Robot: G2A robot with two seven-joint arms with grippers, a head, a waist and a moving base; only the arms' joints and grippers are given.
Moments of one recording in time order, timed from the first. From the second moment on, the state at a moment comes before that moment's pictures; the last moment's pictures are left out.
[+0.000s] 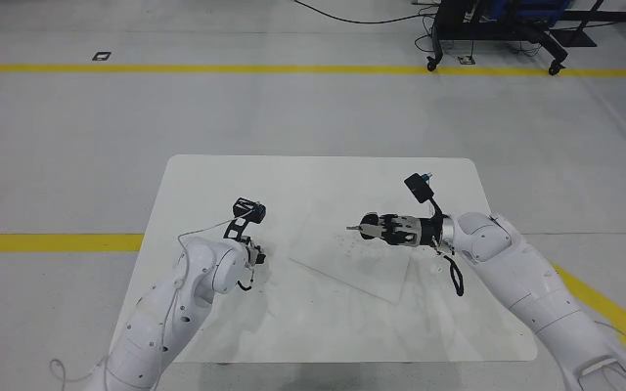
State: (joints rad) left arm 1.16 -1.11 -1.01 -1.75 1.10 0.20 -1.23; right arm -0.99 -0.92 0.90 -1.25 0.20 -1.01 0.79
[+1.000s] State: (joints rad) left arm 1.19 -1.12 -1.05 -1.75 1.13 0.20 -1.21; right arm -0.99 -0.92 0.90 -1.25 0.20 -1.01 0.79
